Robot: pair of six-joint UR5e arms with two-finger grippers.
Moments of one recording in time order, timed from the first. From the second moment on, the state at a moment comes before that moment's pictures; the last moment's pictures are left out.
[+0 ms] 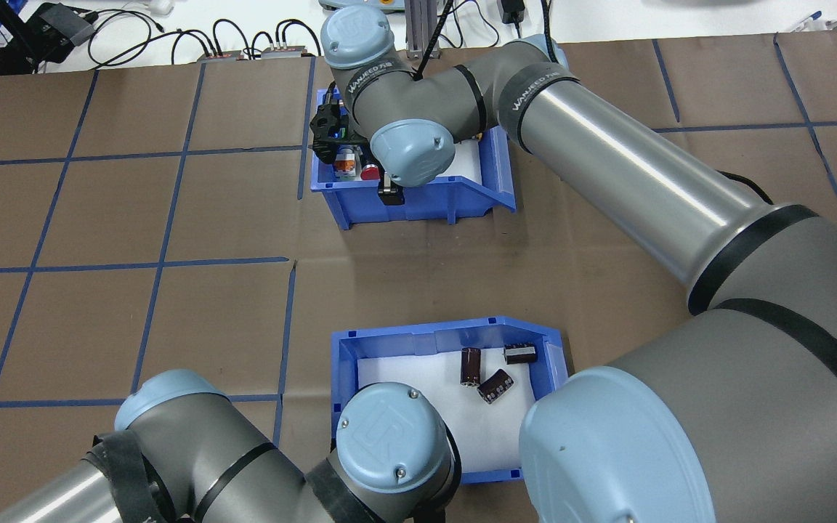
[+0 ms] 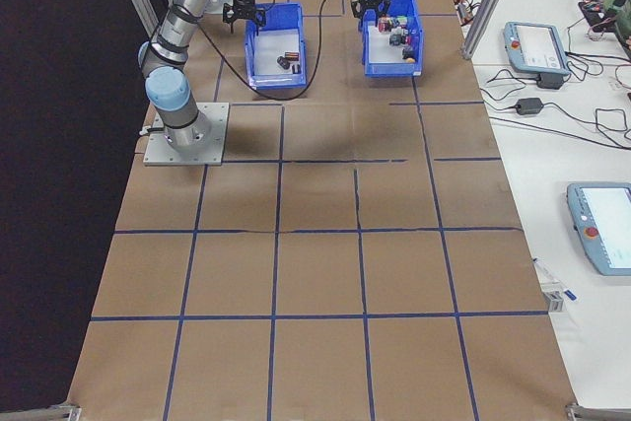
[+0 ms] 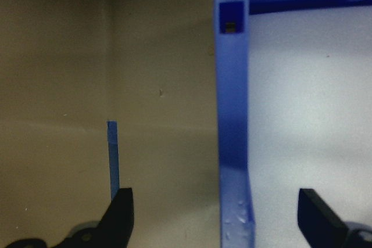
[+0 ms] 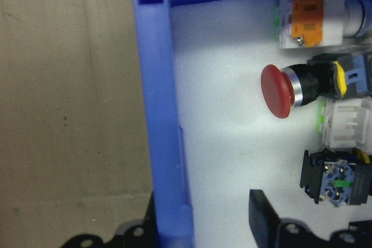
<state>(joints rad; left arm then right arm) -2.28 -1.49 -2.28 -1.00 1.44 -2.29 2.01 -0.90 1.22 -1.94 -1.65 -1.08</state>
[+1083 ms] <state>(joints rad) -2.25 -1.45 -2.33 -0.80 1.42 -2.29 1.84 -1.02 1.24 -1.87 -1.65 -1.25</state>
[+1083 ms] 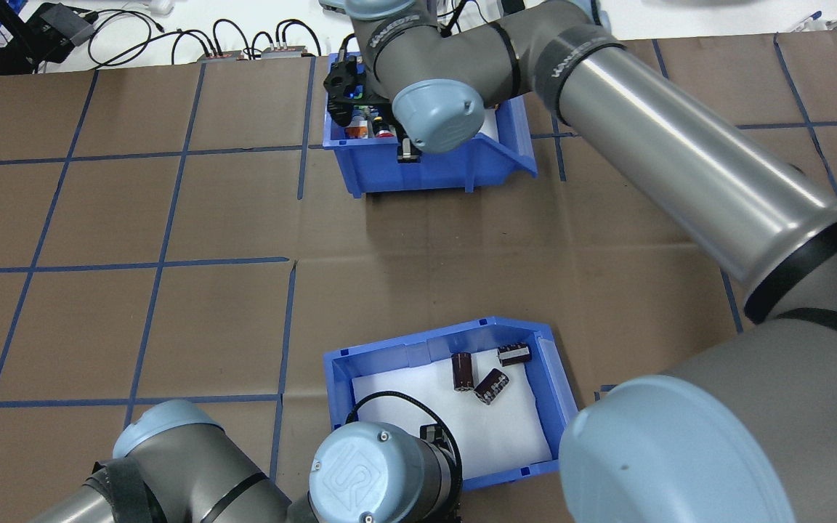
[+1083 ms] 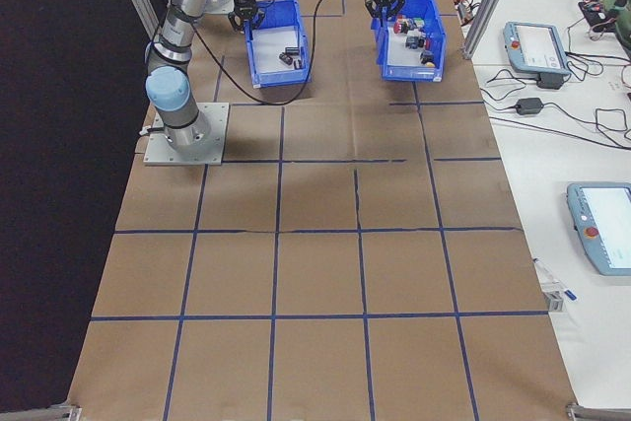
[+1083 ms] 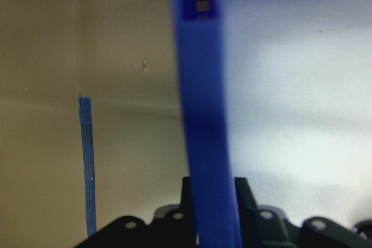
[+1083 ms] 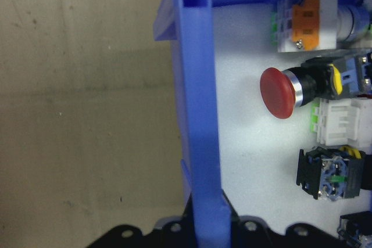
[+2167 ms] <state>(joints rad) -1.82 -1.60 -1.99 -1.01 1.47 -1.72 1.30 -1.48 1.78 -1.92 -1.64 -1.83</state>
